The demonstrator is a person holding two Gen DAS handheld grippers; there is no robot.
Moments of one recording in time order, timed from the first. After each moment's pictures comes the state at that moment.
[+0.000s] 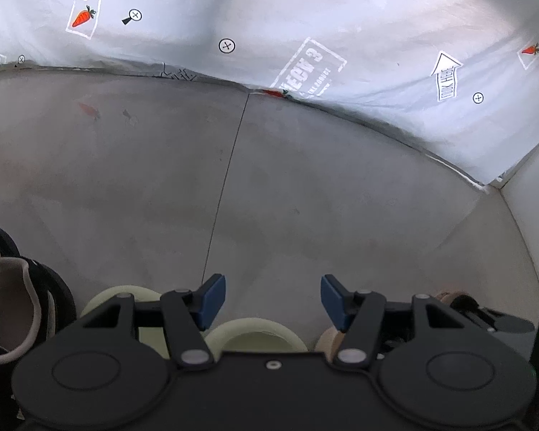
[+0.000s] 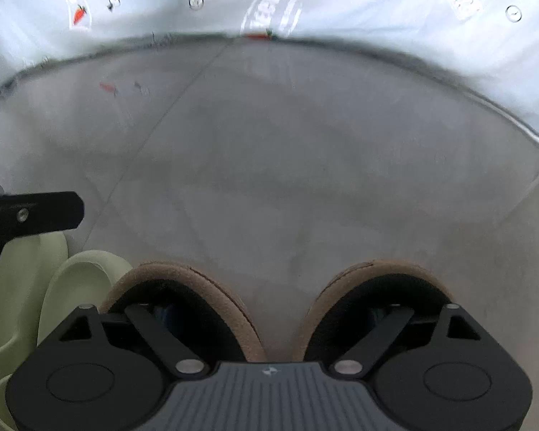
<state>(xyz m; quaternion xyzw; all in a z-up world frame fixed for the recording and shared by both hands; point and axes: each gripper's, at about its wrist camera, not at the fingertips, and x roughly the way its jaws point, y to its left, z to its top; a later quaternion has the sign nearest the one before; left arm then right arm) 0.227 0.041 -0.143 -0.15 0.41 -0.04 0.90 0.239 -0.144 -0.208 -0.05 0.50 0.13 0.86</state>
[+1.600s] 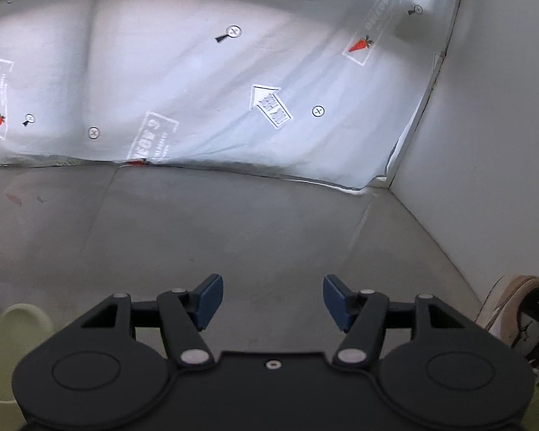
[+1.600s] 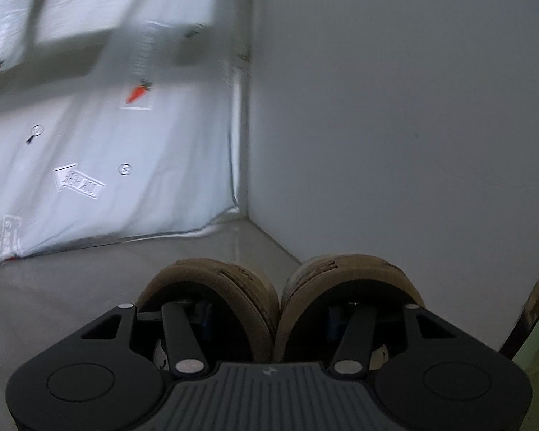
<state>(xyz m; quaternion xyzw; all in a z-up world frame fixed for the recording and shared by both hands) 0.138 -0.128 -0.075 -0.10 0.30 -0.15 0.94 0.015 -0.476 -0.096 0.04 0.22 -0.22 0.95</state>
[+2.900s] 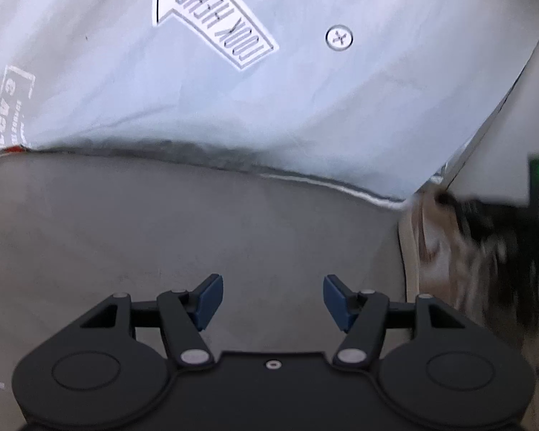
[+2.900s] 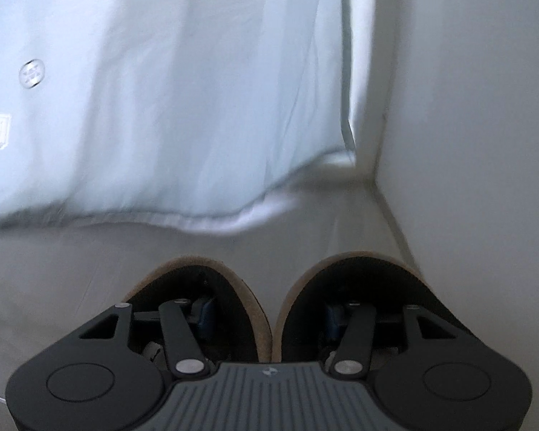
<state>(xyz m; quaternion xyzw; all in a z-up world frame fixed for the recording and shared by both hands) 0.431 -0.303 -0.153 -0.11 0.39 -0.13 0.91 0.560 -0.623 -0.233 0.02 0.41 -0.01 0.91</state>
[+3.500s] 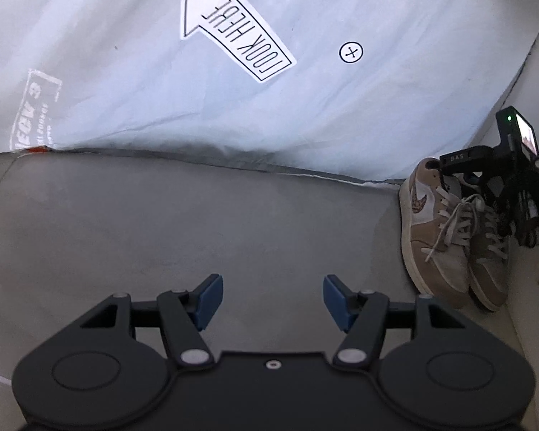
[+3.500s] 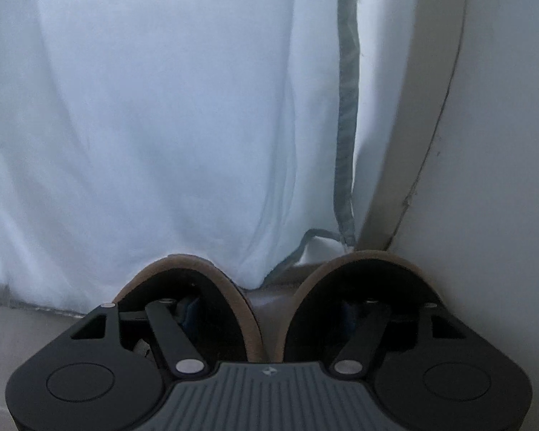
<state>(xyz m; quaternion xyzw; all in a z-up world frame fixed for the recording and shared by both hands) 0.400 -0.281 -0.122 -0.10 0.39 -0.12 0.91 0.653 -0.654 -0.217 0.03 0.48 -0.04 0.88</state>
